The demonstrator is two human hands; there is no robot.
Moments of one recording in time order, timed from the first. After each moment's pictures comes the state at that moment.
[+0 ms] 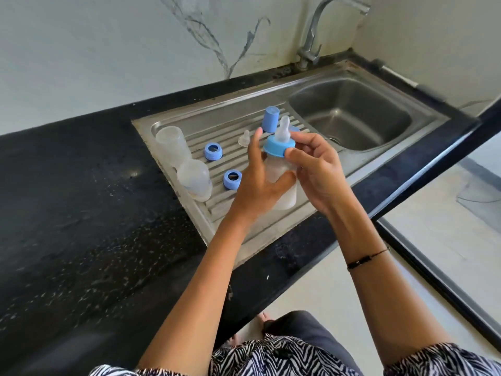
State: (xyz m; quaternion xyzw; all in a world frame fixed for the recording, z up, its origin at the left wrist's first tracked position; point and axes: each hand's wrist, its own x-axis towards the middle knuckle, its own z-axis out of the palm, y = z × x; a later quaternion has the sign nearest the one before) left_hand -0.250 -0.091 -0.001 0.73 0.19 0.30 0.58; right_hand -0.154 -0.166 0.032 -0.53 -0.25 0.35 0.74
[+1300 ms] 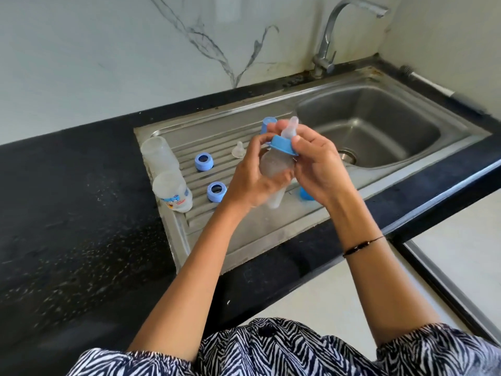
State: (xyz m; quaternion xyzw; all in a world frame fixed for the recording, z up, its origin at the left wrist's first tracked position) left_hand -0.176 -0.086 -0.002 0.74 0.23 0.33 0.54; right_hand -0.063 -0.158 0.032 -0.44 -0.31 0.44 0.72
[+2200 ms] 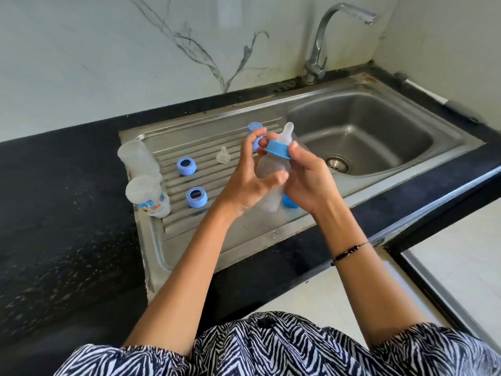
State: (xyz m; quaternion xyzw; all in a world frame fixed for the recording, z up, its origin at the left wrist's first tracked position) left_hand -0.138 -0.096 -0.008 0.68 0.17 0.32 0.64; right_hand -0.023 -0.163 0.003 -0.32 -0.25 0.57 0.71
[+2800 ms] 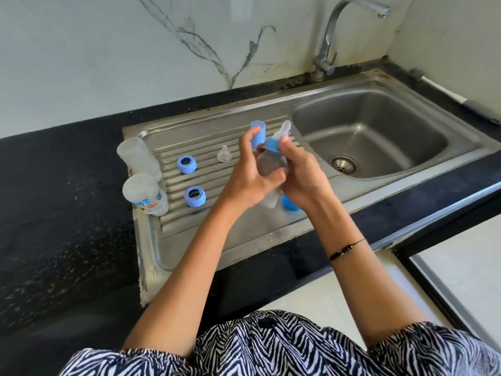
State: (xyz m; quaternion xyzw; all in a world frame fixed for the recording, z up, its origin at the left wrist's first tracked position) left_hand -0.126 -0.096 -0.001 0.73 0.28 0.30 0.55; right_hand -0.021 -0.148 0.007 -0.44 -0.23 0.52 0.70
